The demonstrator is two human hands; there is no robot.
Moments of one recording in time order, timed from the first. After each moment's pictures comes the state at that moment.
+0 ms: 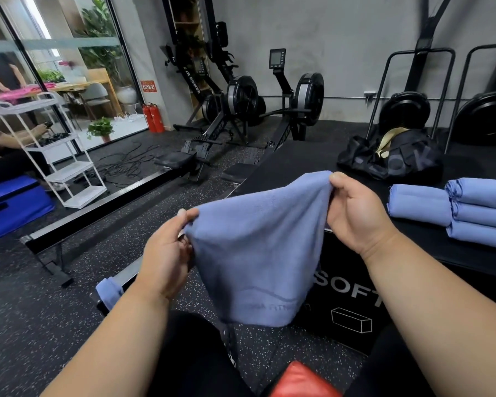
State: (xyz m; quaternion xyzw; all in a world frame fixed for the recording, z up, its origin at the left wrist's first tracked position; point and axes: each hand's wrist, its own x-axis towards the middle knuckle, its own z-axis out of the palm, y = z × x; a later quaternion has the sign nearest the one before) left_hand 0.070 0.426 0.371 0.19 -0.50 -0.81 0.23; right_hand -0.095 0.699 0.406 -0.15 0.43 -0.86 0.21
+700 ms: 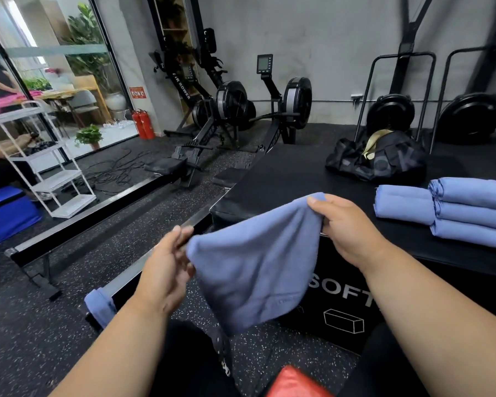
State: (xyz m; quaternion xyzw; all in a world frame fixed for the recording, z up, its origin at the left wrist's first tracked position) left_hand 0.063 0.442 0.363 0.27 -0.46 -0.82 0.21; right_hand -0.088 0.719 0.385 -0.19 0.64 -0.74 0.13
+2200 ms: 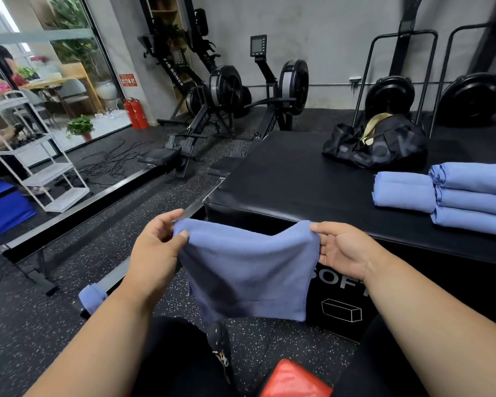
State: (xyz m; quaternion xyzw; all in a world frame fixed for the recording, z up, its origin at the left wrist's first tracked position) left_hand 0.050 0.426 0.352 0.18 -0.72 -0.62 0.27; right_hand -0.112 0.738 0.318 -0.01 0.54 -0.77 0.34
